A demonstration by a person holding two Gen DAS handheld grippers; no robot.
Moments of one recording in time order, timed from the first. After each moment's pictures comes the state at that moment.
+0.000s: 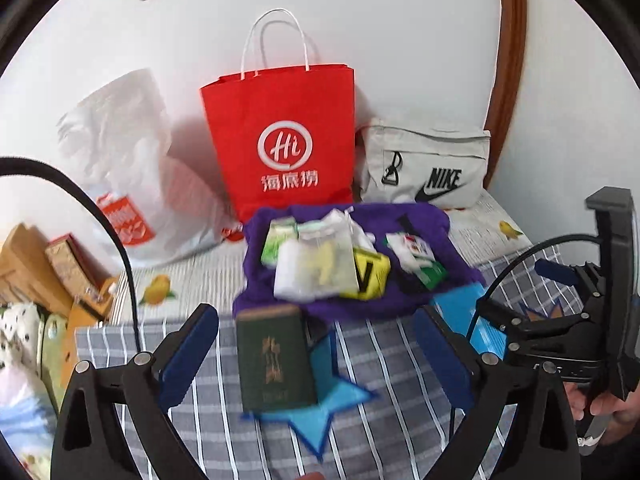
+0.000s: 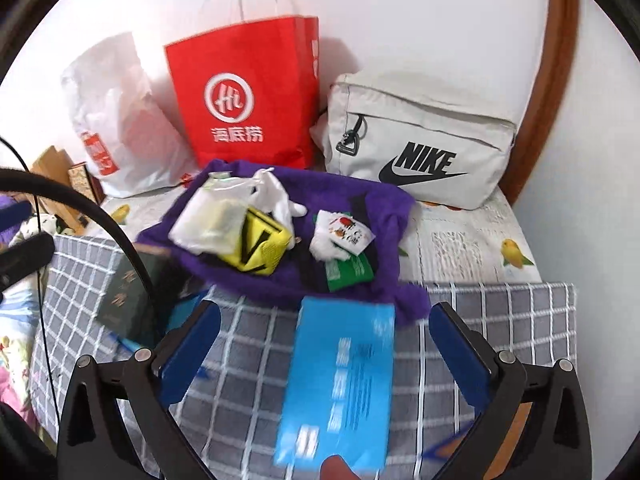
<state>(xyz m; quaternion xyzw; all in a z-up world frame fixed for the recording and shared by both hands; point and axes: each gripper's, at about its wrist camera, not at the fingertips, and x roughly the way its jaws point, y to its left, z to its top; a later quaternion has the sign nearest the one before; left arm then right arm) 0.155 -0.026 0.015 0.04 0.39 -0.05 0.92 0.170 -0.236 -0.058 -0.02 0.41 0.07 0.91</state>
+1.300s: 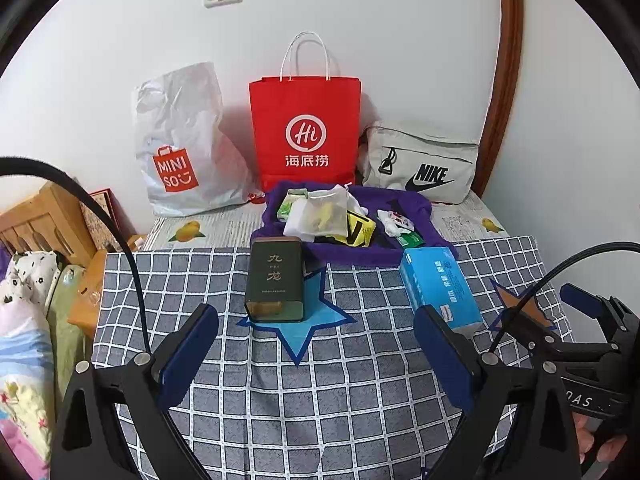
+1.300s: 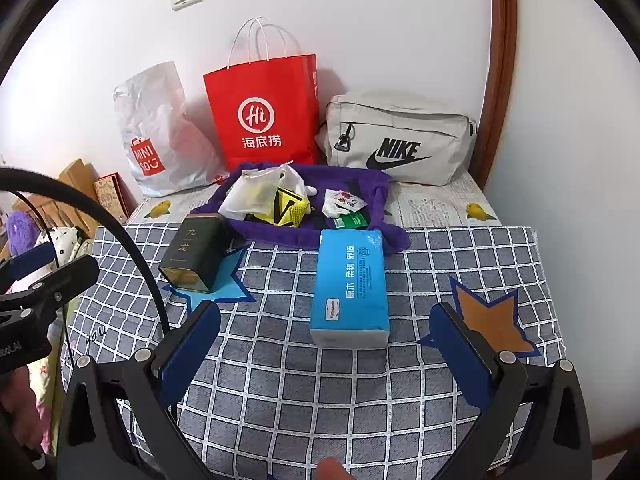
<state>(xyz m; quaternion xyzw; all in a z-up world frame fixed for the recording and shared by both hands) 0.017 -0.035 0.019 0.00 0.37 0.00 0.93 0.018 -0.247 -0.027 0.01 0.37 0.06 0.93</state>
